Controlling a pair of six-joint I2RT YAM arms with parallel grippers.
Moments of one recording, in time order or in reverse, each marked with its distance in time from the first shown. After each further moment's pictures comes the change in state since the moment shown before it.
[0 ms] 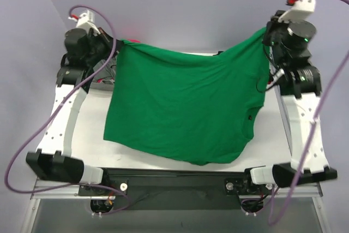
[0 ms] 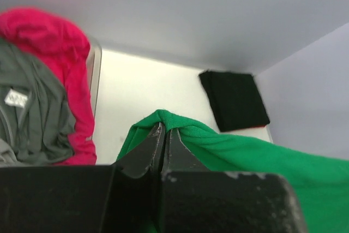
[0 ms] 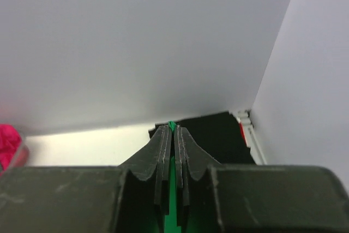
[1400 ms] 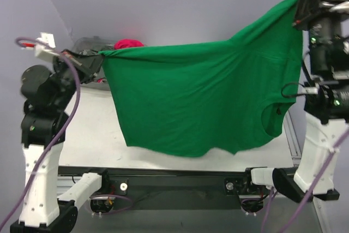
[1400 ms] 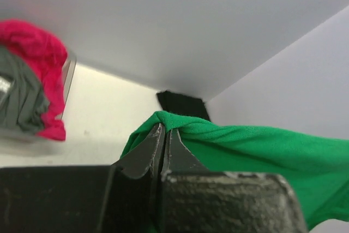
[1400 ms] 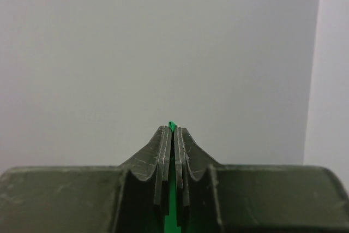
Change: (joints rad) left arm -0.003 -0.409 -0.039 -0.182 -0.061 -0.164; right arm -0.102 -0.014 0.303 0.112 -0.226 0.105
